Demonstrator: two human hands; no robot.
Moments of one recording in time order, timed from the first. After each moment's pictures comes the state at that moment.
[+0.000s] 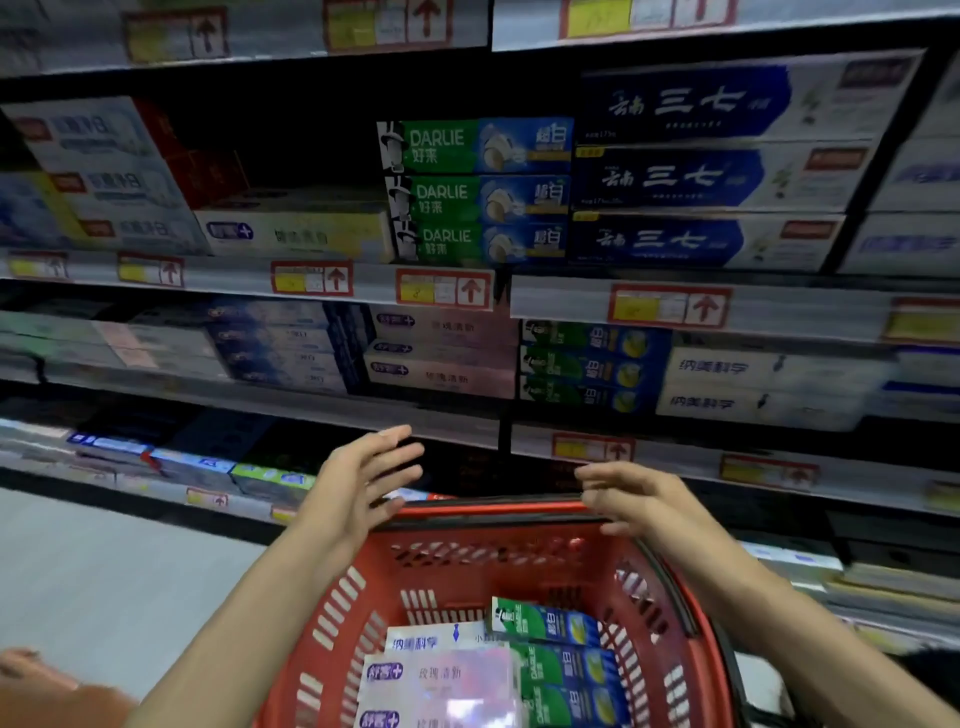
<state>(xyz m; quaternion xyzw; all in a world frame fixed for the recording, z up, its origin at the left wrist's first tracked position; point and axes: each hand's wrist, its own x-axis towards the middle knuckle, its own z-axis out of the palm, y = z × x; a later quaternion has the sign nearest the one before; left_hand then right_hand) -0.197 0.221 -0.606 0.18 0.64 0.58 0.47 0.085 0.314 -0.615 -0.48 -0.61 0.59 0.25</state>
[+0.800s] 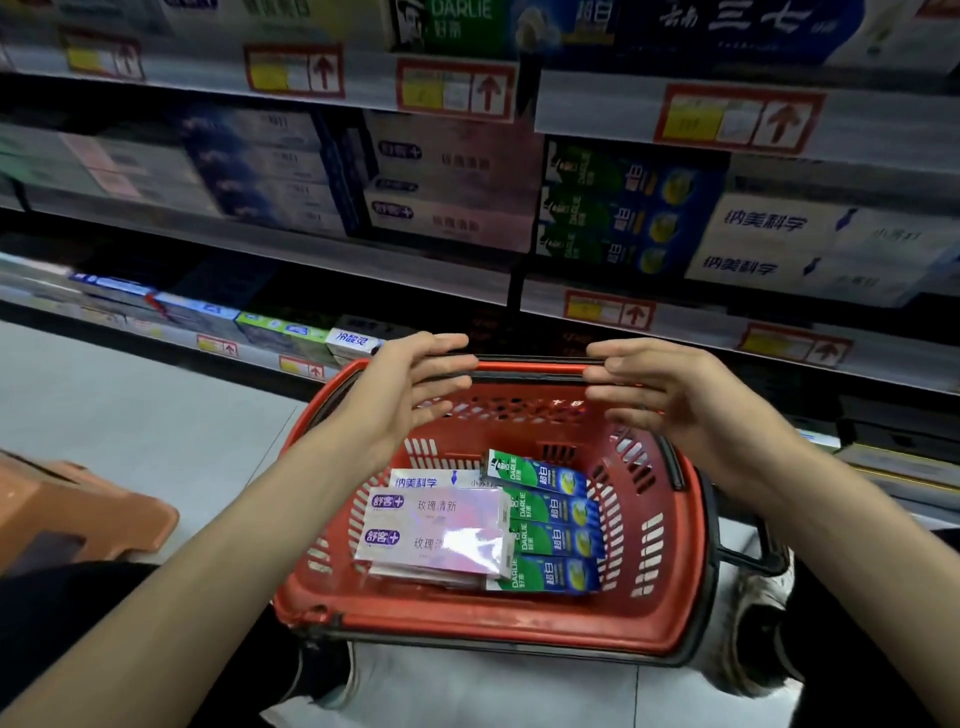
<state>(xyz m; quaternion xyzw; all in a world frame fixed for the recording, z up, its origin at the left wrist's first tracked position) -0.146 0.201 -0.638 0.20 0.65 0.52 0.52 0.103 0.301 -0.618 -0.43 -0.53 0.69 0.24</state>
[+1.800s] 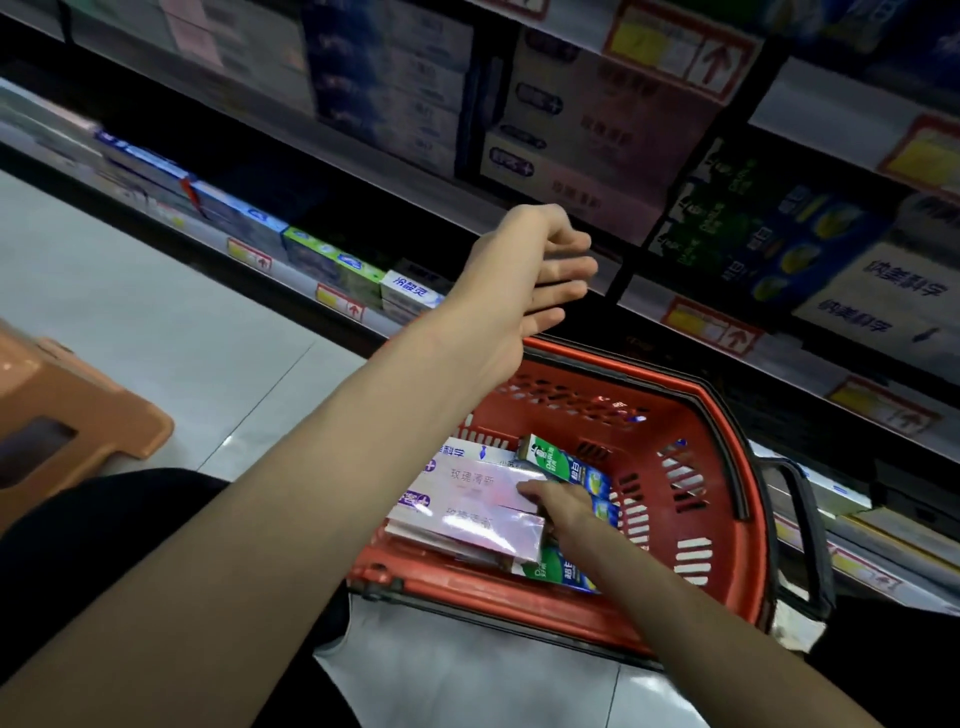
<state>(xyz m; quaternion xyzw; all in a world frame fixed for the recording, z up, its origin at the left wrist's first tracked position) -0.182 0.191 -0.577 0.14 0.58 0.61 0.52 -0.021 0.227 -0.838 -0.70 -0.40 0.59 0.05</state>
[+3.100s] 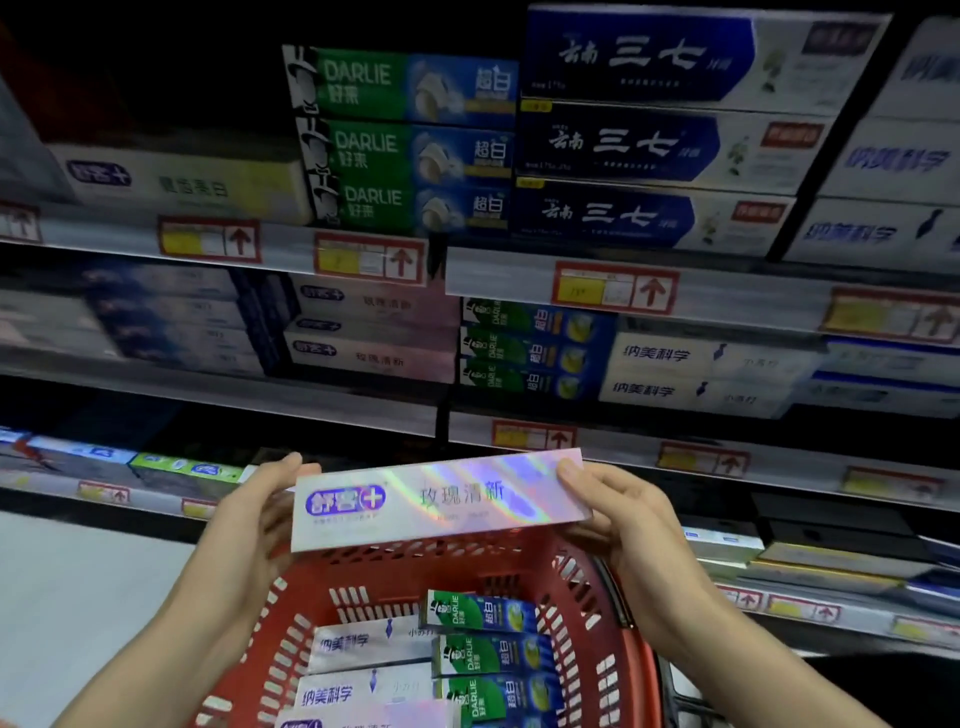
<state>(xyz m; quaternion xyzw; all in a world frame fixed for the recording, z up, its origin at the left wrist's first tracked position) -0.171 0.201 -0.618 0.13 0.67 0.59 0.44 0.103 0.305 -0.622 -0.45 -0.44 0.69 0.37</state>
